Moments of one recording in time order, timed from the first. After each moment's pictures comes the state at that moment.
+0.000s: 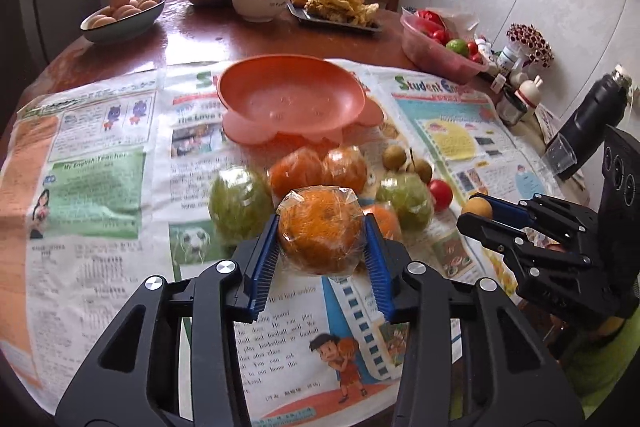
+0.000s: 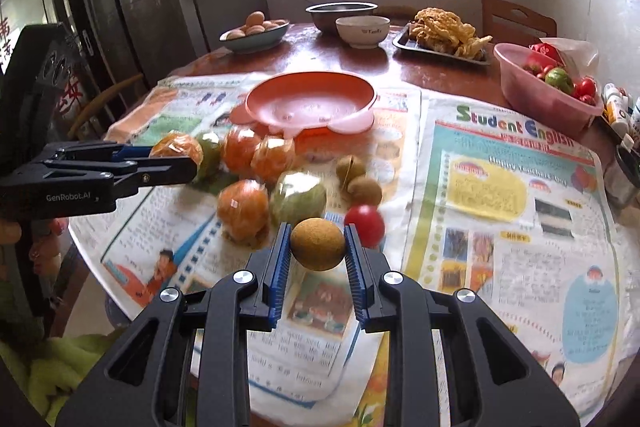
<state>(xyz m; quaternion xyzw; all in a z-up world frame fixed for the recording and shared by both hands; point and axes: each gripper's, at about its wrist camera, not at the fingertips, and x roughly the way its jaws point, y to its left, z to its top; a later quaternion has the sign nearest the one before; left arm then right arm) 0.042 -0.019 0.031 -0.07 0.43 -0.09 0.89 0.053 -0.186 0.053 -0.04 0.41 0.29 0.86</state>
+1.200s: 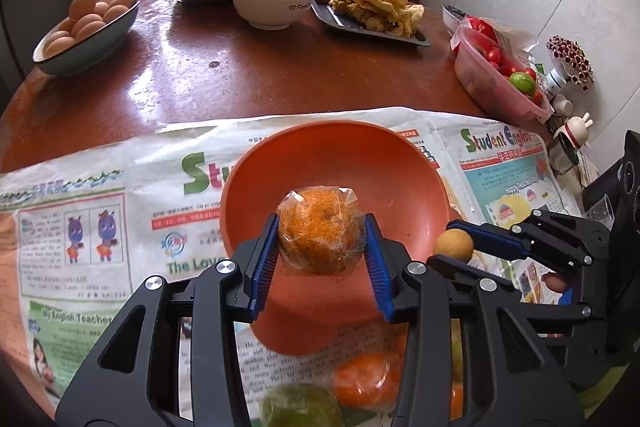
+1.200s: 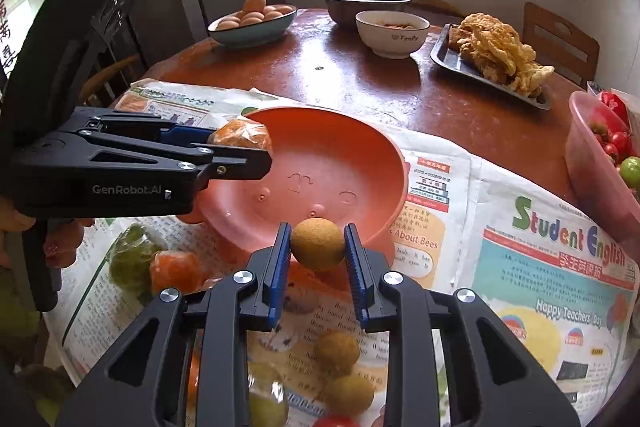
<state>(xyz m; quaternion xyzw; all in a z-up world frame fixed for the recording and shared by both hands) 0.197 0.004 0.017 -0.07 0.48 -0.09 0.87 0.188 -0.121 0.037 -0.09 0.44 0.32 0.84</state>
